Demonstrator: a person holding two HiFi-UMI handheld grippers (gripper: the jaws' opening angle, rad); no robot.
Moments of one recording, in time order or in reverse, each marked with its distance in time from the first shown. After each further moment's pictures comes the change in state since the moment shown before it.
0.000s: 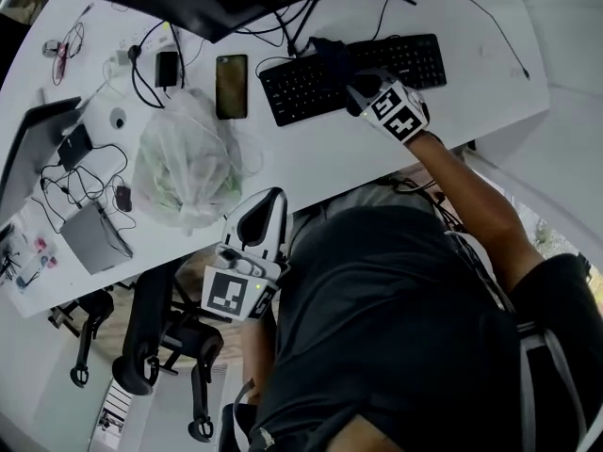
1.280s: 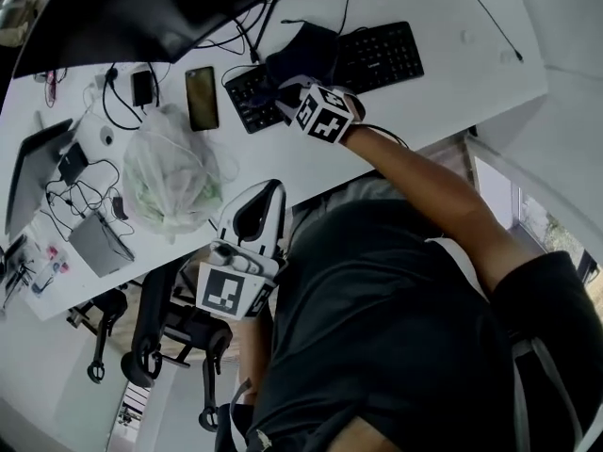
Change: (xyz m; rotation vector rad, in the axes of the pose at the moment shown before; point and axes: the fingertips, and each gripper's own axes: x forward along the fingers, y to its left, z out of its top) left arm 0.069 -0.058 0.011 0.067 0.058 -0.036; right arm 0.045 0.059 0.036 -0.076 -0.090 0.214
